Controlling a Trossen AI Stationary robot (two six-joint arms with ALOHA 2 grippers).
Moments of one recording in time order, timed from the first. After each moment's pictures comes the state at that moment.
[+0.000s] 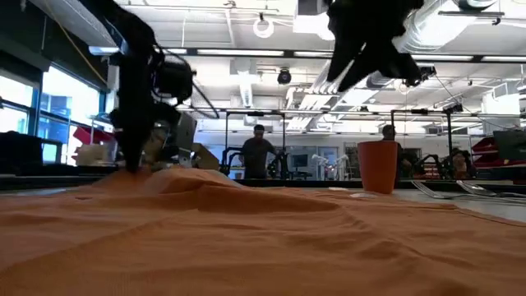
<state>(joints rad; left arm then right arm) 0.55 1.45 0.88 -0.92 0.03 0.22 0.09 1.48 1.14 -0.66 0.10 1.04</state>
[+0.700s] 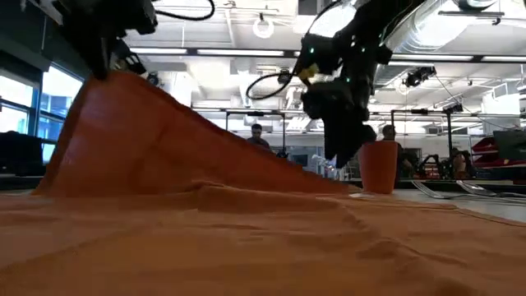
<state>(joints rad) 0.08 1.08 0.91 -0.99 0.32 0.08 -0.26 1.76 1.14 -0.69 -0.19 0.36</state>
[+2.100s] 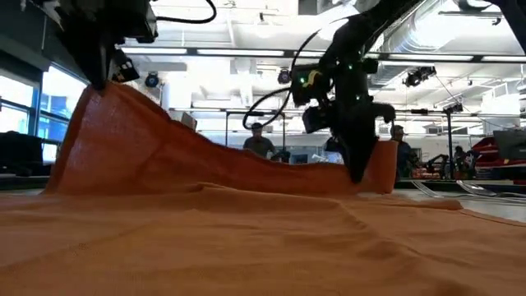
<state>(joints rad) 0.06 1.11 0.91 -1.00 0.14 -0.11 -0.29 1.89 1.29 -0.98 -0.19 -0.33</state>
